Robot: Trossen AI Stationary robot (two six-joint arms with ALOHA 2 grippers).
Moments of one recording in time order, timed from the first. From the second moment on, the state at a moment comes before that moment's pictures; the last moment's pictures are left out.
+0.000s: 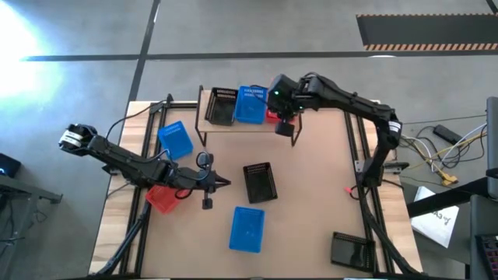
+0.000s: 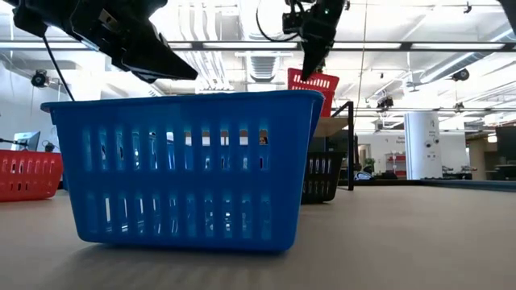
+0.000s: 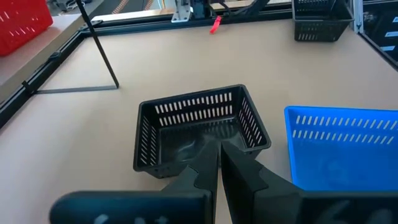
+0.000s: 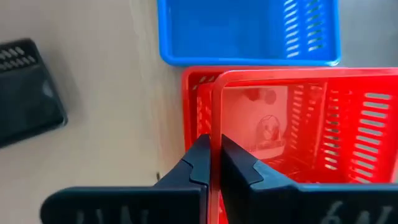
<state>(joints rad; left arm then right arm) -0.30 1.16 0.56 0.18 -0.36 -0.07 -0.38 1.78 1.91 -1.23 0.13 -0.30</state>
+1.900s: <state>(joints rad) -0.39 1.25 0.95 -1.10 0.23 -0.36 0.50 1.79 0.55 0.87 0.65 0.07</state>
